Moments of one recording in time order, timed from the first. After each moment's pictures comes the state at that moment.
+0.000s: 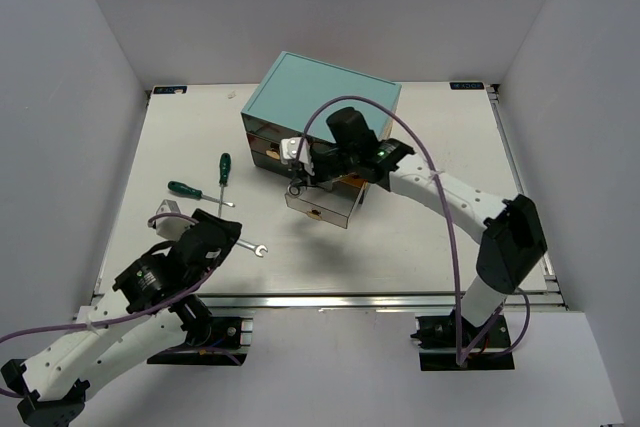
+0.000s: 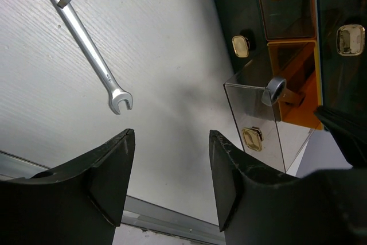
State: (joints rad) left arm -0.84 0.51 0.70 -0.96 -0.64 -1.49; right arm 0.80 1.64 1.43 -0.40 -0.71 -0.76
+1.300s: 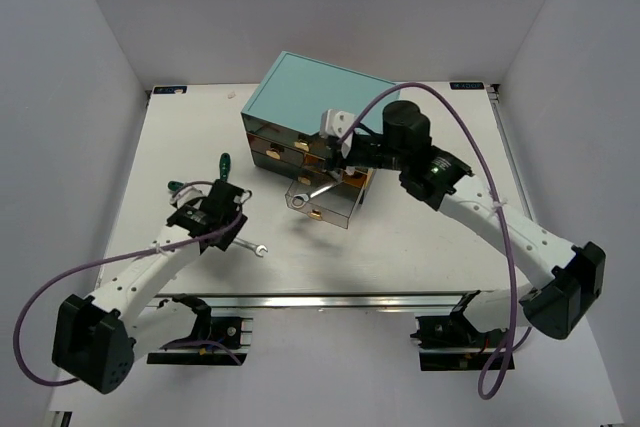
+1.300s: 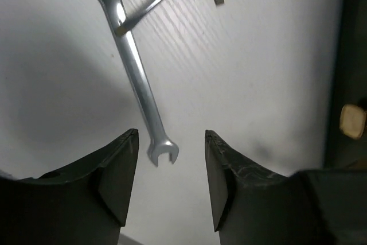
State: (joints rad) left arm -0.49 1.03 0.70 -0.78 -0.42 -1.36; right arm 0.79 1.35 1.31 -0.13 -0.58 -0.52
